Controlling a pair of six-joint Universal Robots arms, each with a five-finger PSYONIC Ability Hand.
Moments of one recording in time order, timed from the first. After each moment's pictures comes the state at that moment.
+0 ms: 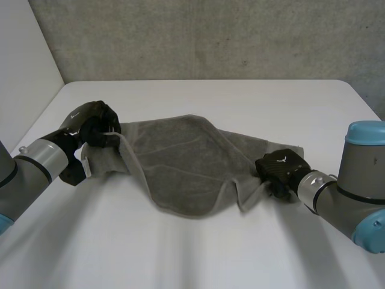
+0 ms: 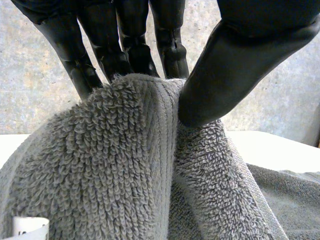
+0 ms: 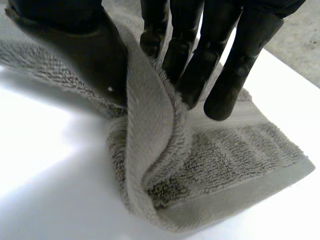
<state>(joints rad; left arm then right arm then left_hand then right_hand) 4.59 -1.86 -1.71 3.44 -1.13 2.82 1.87 -1.05 1.59 -0.04 1.28 2.66 1.25 1.27 1.33 1.36 1.06 1.26 1.26 1.25 1.27 1.10</state>
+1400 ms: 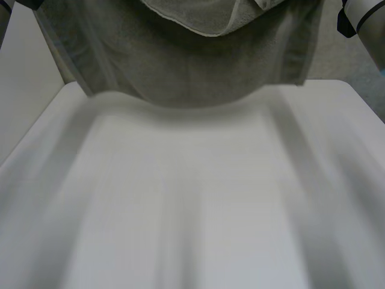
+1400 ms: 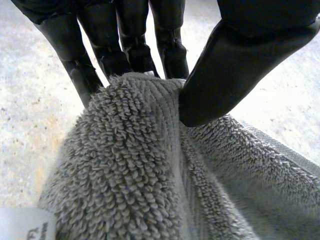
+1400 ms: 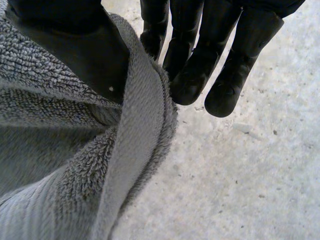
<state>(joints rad) 4.56 -2.18 -0.52 3.39 -1.23 2.82 1.81 -0.69 0.01 0.29 1.28 3.09 1.25 1.27 1.33 1.36 1.06 1.30 1.28 1.33 1.33 1.15</state>
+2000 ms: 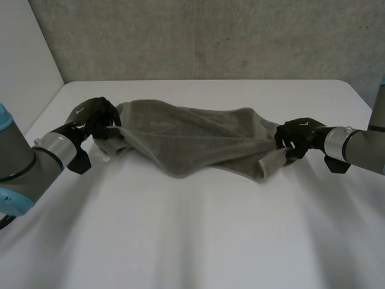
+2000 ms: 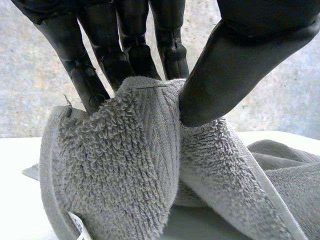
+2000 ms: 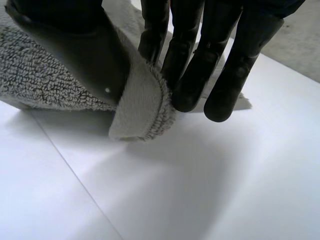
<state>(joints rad) 4.58 -2.05 -1.56 3.51 -1.17 2.83 1.67 -0.74 0.93 0.39 1.06 2.68 1.25 1.27 1.33 1.36 1.06 1.18 1.19 1.18 1.19 1.01</state>
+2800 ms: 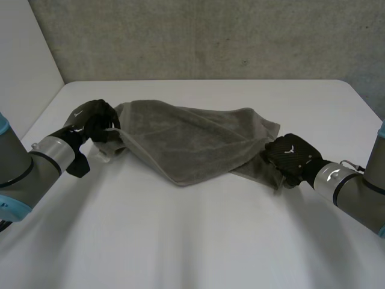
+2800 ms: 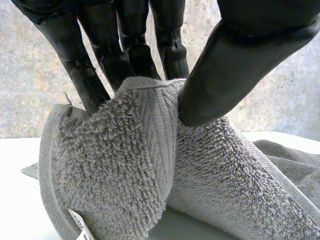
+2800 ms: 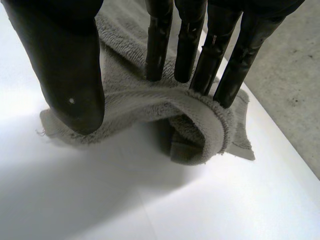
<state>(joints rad) 4.59 -2.03 -1.61 3.54 -1.15 2.82 1.74 -1.09 1.63 -0.12 1.05 2.37 1.25 1.27 1.33 1.36 1.06 0.62 0.59 0.64 0.64 0.47</state>
